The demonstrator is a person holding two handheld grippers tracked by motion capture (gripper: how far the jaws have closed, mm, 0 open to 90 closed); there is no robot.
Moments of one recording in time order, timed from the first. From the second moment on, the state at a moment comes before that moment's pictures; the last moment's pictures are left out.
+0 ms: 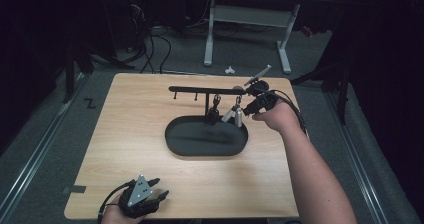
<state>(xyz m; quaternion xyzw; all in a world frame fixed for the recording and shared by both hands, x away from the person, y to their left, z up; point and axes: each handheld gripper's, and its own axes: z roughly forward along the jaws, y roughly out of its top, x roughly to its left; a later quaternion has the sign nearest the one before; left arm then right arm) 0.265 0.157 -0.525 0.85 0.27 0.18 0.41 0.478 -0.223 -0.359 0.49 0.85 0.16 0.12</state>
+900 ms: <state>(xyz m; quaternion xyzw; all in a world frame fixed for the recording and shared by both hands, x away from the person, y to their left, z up) 0.270 0.152 -0.527 0.85 0.27 0.17 0.42 0.422 -0.270 -0.425 0.51 0.82 0.21 0.16</state>
